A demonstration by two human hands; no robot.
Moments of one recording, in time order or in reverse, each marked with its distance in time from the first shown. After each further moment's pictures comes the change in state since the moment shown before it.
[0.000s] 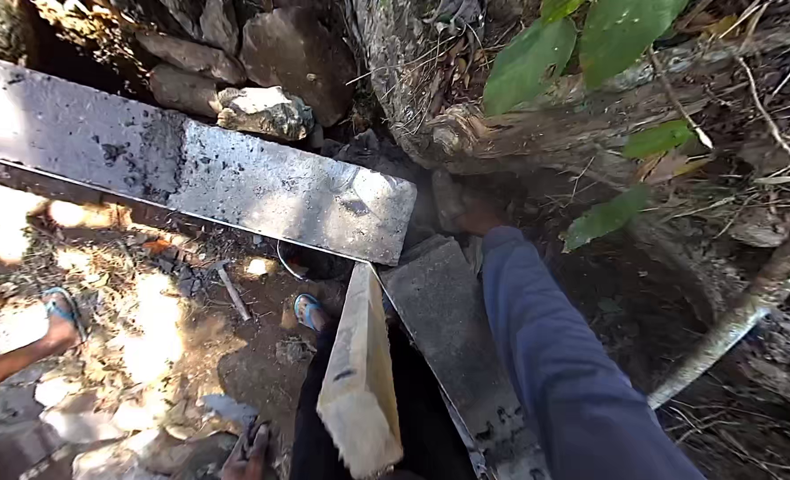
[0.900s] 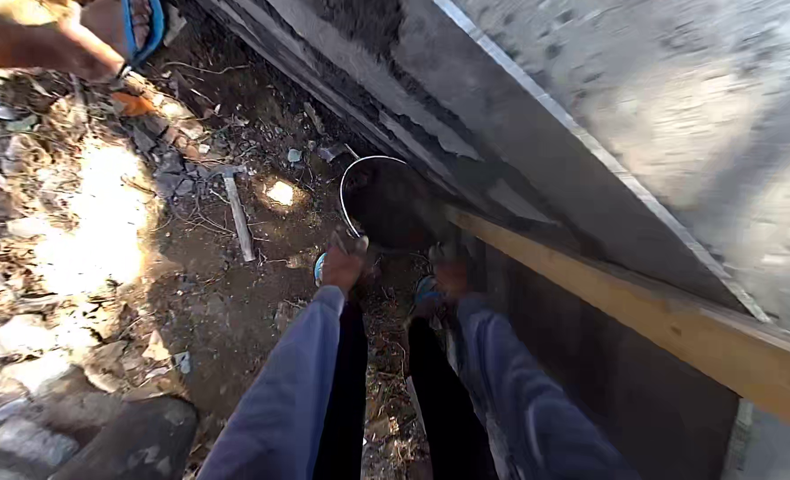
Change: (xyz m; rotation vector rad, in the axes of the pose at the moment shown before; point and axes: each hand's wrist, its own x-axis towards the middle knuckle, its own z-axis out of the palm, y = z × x) left_hand 0.345 0.069 0.123 0.031 -0.319 0.024; right_hand 0.034 -0.202 0.341 0.039 -0.240 0.050
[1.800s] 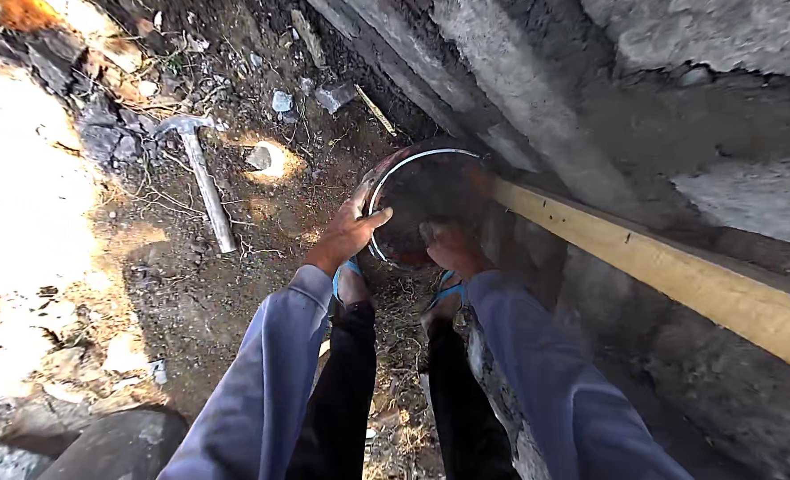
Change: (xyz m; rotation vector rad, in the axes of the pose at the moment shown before) left_hand 0.126 -0.043 0.011 -0.227 -0.269 0.303; right_hand 0.151 -0.010 0.093 -0.421 -0.091 -0.235
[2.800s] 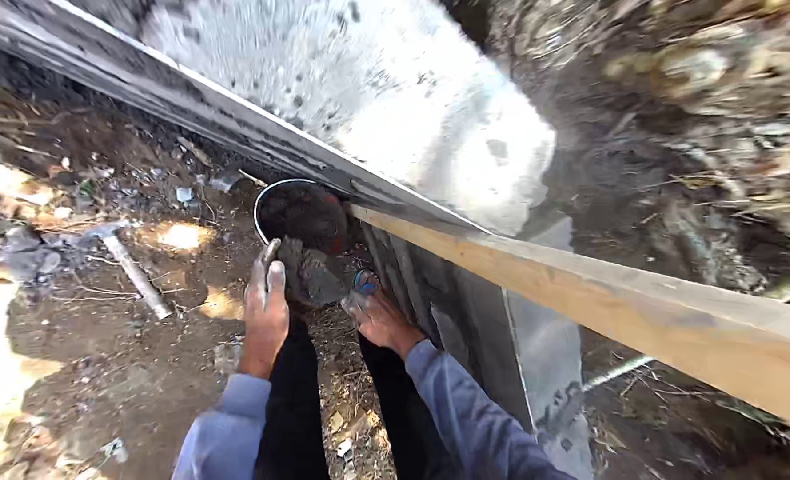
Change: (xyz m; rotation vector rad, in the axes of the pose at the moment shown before) left_hand -0.187 0.140 0.060 0.056 0.292 0.284; right_hand -0.302 -0.004 -0.063 0.433 0.087 -0.135
